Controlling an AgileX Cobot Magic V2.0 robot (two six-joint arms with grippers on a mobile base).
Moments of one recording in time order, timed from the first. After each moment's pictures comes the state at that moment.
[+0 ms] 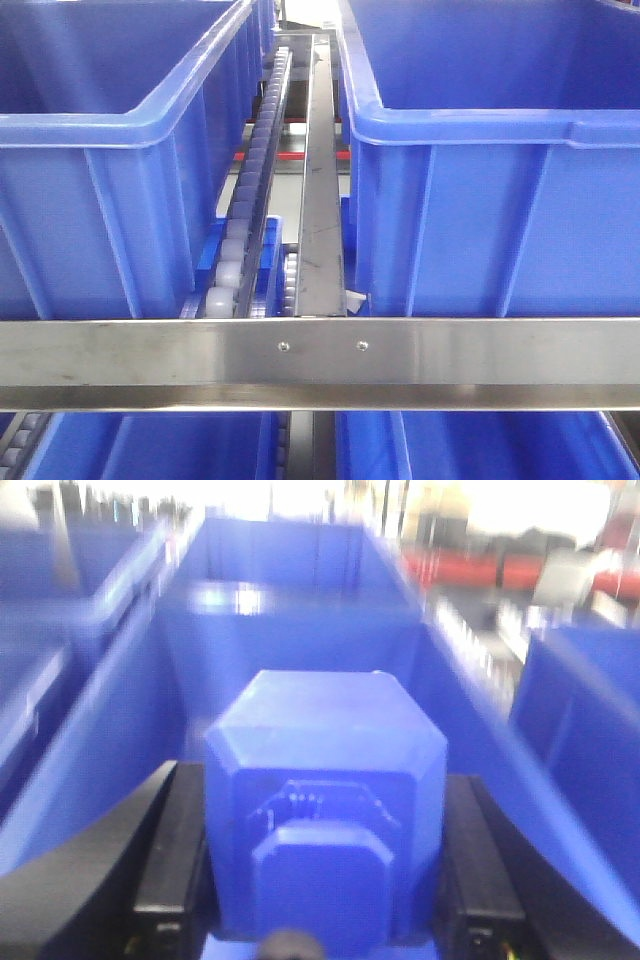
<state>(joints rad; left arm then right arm) -0.11 0.54 -0.50 -0.01 0.04 -0.10 0.09 0.61 -0.47 -0.02 0.10 0.10</state>
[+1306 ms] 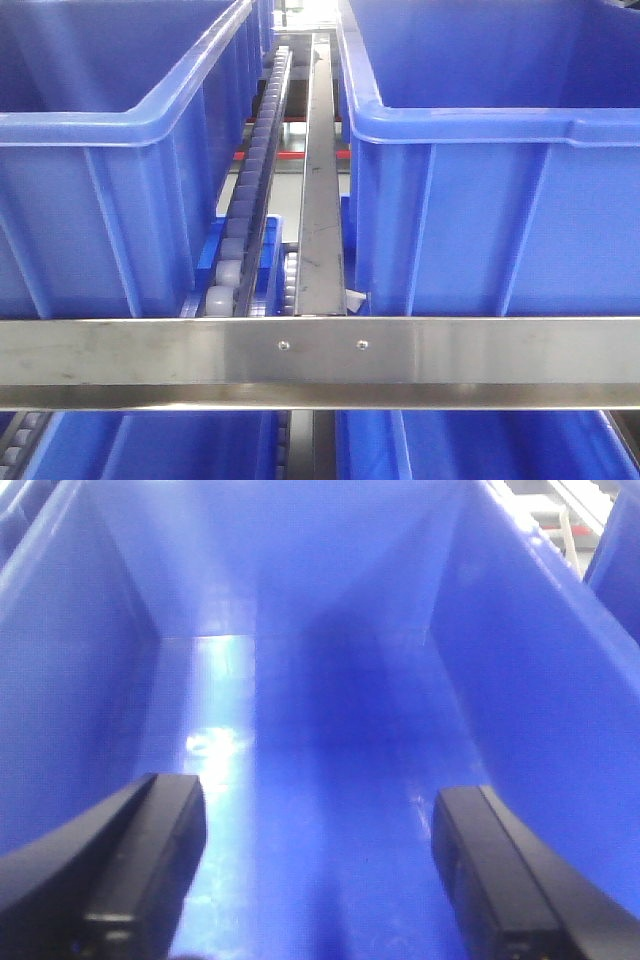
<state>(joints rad) -0.11 1.10 -0.70 0.06 -0.08 -0.10 0.10 1.05 -0.56 0.06 -0.22 0.10</state>
